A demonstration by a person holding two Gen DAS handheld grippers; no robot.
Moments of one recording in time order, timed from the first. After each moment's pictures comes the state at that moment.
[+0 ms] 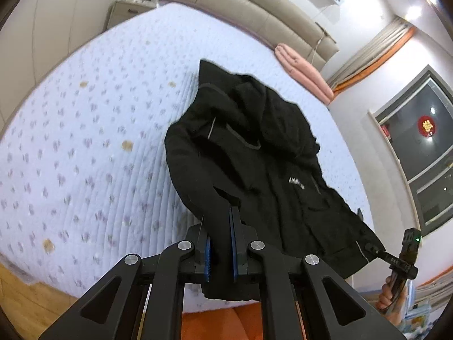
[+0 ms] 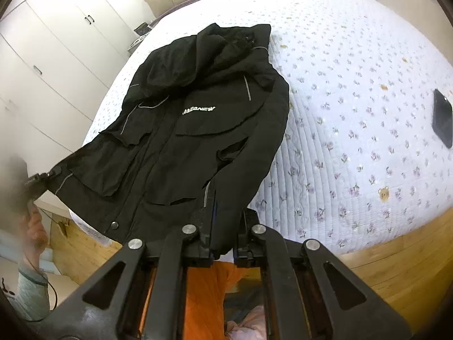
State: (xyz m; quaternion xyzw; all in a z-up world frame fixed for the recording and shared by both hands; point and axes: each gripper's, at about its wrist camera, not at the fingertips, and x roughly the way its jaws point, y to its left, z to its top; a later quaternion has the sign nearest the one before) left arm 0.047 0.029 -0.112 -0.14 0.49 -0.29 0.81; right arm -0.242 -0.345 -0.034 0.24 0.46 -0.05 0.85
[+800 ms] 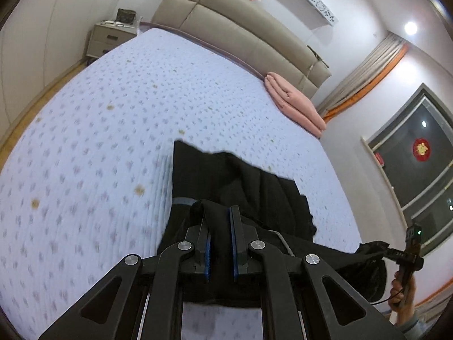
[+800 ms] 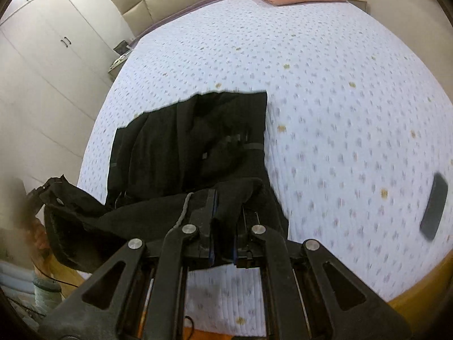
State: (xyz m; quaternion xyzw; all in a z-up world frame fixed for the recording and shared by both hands) left arm 0.275 -0.049 -0.055 -0.16 0.45 -0.31 0.82; right arm -0.046 -0.455 0.055 0.25 0.47 -0.09 0.84
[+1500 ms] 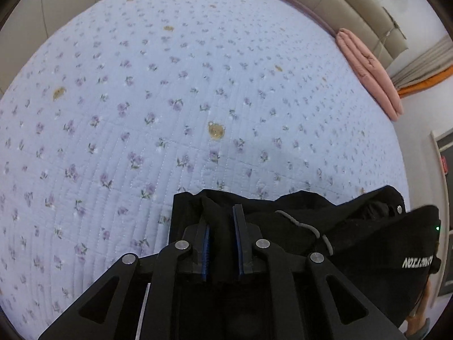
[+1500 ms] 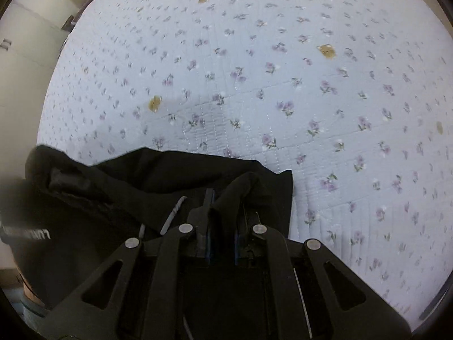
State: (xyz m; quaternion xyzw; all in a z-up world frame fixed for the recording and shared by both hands) left arm 0.497 -0.200 -0.213 -0.08 0.58 -0.20 0.78; right arm 0.221 -0.553 -0.122 0.27 0.59 -0.11 0.75
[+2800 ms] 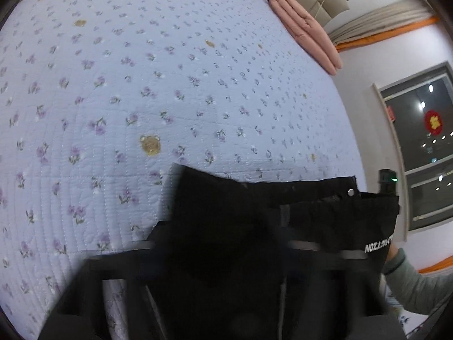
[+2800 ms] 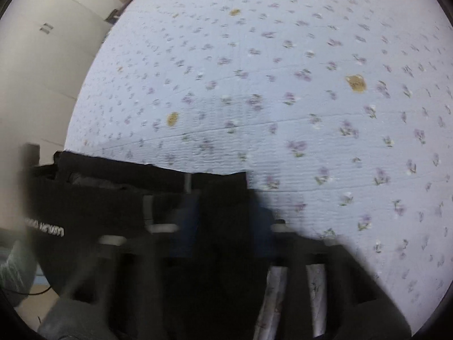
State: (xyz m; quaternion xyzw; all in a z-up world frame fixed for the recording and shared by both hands) left arm 0.542 -0.223 -0.223 -0.07 0.61 -0.39 0.69; right arm 0.229 -0.590 -0.128 0.26 0.56 0.00 0.79
